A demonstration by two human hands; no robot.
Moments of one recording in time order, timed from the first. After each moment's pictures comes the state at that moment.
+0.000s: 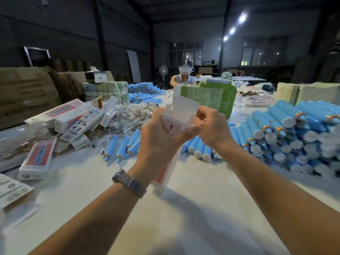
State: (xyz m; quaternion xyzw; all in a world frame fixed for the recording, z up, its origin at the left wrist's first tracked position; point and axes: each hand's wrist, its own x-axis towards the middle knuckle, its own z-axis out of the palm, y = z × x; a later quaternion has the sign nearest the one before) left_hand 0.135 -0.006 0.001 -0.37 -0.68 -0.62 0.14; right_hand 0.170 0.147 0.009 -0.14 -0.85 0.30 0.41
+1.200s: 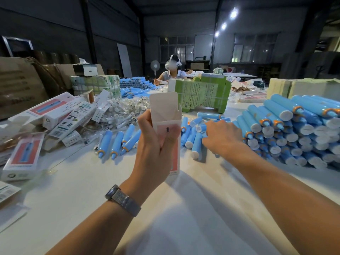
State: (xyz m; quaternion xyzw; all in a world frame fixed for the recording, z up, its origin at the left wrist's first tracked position) left_hand 0.131 -0.014 -0.043 -0.45 -0.59 -0.63 0.20; right_hand 0.170 0.184 -0.027 -0.32 -0.92 -0.08 0.20
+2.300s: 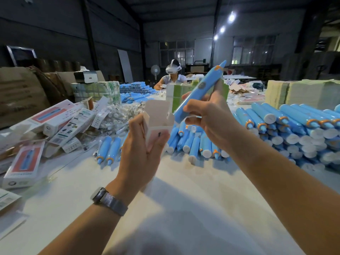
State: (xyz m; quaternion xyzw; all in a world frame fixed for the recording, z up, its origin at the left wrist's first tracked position) left_hand 0.110 -0.026 -0.042 -0.44 -0.64 -0.55 0.31; right_hand 0.193 0.126 0.043 -0.01 -0.67 0.66 0.36
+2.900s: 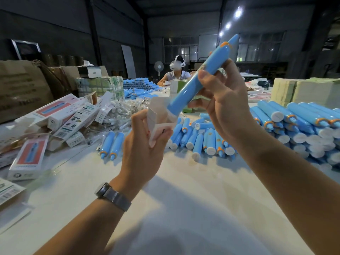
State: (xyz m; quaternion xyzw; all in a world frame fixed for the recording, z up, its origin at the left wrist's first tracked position) left_hand 0.104 -0.023 -0.047 -0.41 -0.64 -0.56 0.35; right_hand 0.208 0.109 0.056 0.12 -0.61 0.65 0.43
